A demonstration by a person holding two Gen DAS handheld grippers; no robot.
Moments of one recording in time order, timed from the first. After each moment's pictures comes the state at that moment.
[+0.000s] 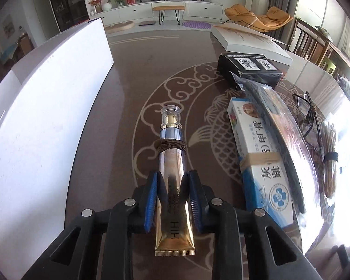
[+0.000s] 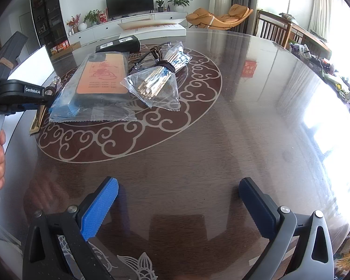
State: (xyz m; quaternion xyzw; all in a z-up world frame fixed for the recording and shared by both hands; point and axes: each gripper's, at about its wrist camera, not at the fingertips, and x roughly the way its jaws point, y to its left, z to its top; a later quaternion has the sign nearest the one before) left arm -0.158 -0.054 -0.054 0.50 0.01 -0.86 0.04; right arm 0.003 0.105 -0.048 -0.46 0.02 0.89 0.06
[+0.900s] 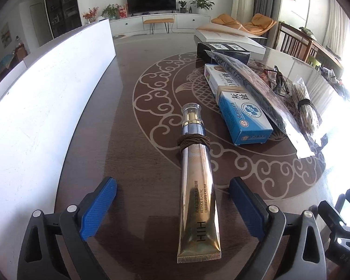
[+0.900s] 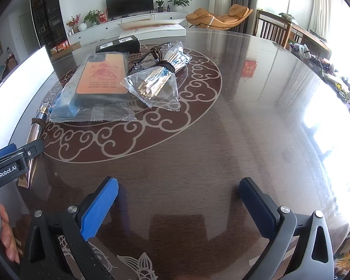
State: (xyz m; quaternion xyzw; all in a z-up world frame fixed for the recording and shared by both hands) left arm -0.079 -0.047 -0.068 0.47 0.00 -0.88 0.00; right arm 0.003 0.105 -0.049 -0.46 0.02 0.89 0.06
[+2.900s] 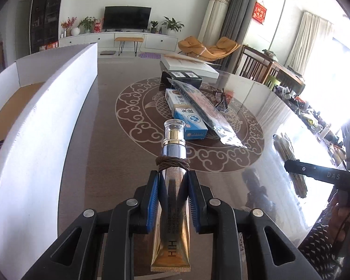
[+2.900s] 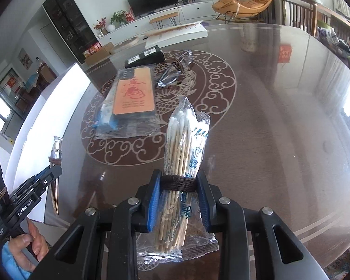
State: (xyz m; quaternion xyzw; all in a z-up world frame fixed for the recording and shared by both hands) left arm 0.016 -0.076 -0.007 0.38 0.07 -0.91 -0.12; right arm 0.005 0.135 0.001 -0.48 0.11 0.87 -0.09
